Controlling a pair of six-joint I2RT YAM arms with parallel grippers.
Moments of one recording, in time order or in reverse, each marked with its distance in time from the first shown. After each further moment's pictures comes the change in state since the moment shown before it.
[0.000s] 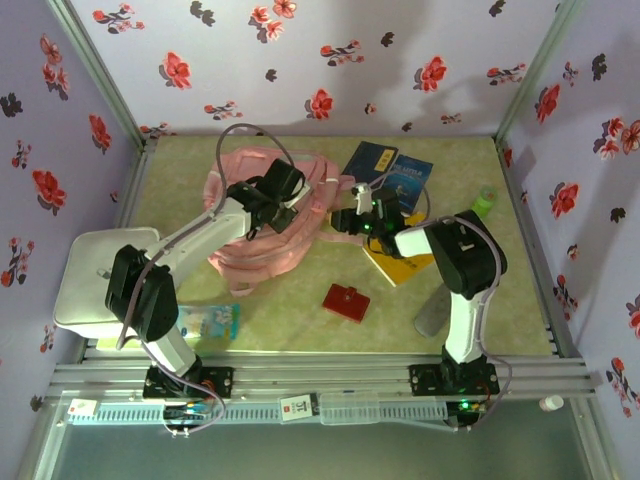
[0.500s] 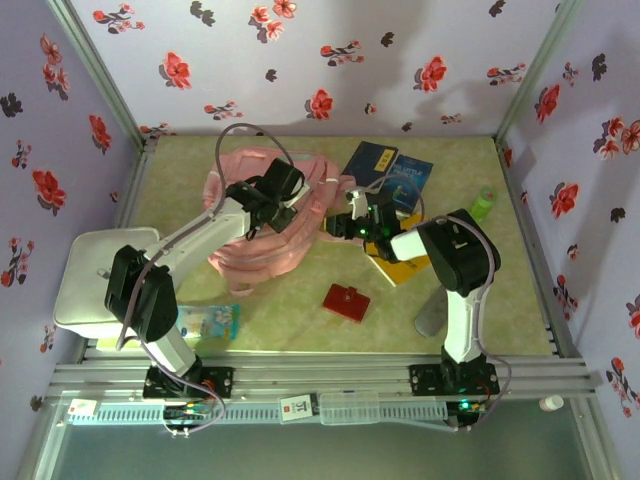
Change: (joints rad) left arm 0.003 -0.004 0.000 0.001 0.000 0.000; right arm 0.026 0.034 -0.024 0.079 -0.027 -0.006
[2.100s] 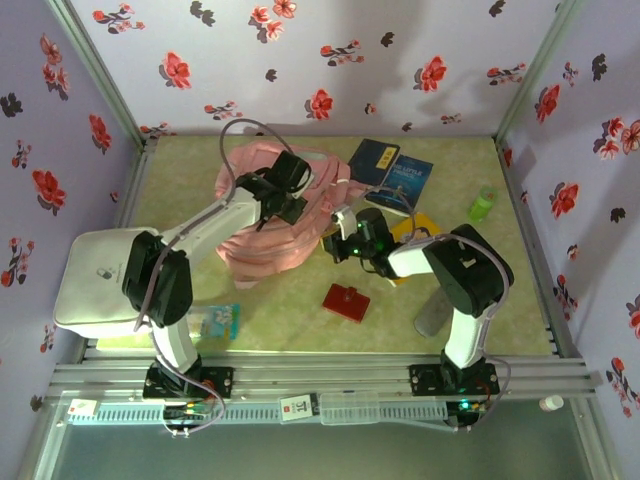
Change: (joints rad) left arm 0.021 0.137 0.116 0.008 0.105 -0.184; right arm 0.144 -0.168 -0.131 -0.113 0.097 -0.200
